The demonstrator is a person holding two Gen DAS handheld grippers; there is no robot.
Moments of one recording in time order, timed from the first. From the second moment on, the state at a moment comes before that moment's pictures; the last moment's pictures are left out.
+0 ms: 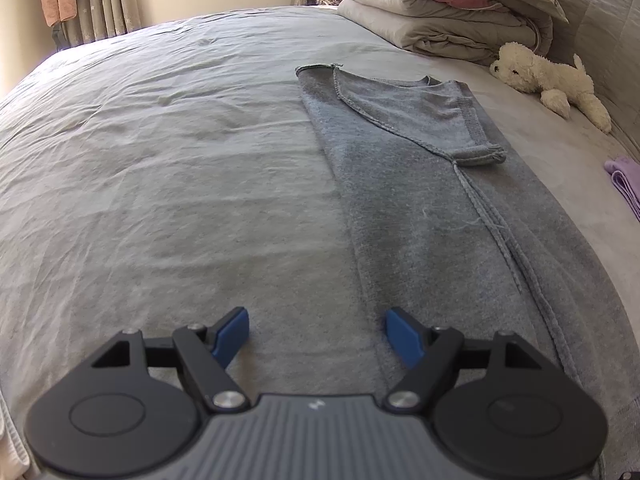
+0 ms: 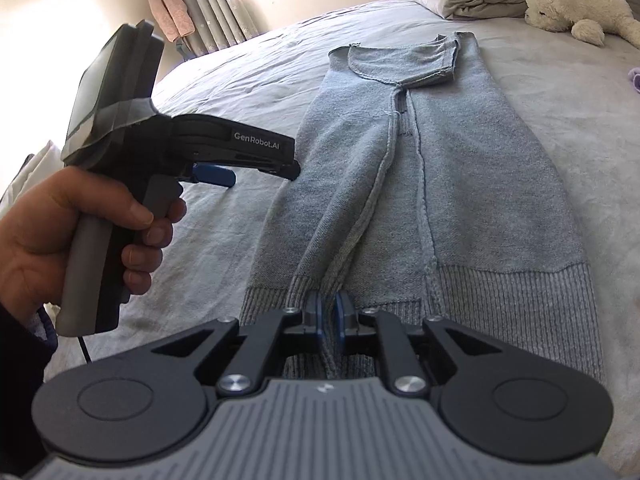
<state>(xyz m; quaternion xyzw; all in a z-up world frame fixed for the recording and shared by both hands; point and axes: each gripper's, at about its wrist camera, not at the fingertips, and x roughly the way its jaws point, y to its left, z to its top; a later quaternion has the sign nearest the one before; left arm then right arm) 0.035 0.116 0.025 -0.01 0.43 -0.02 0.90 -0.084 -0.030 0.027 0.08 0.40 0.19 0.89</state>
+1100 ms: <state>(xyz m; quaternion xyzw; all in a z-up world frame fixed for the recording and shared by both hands) 0.034 0.117 0.029 -0.02 0.43 -0.03 0.90 -0.099 -0.053 0.033 0.10 0.39 0.17 0.90</state>
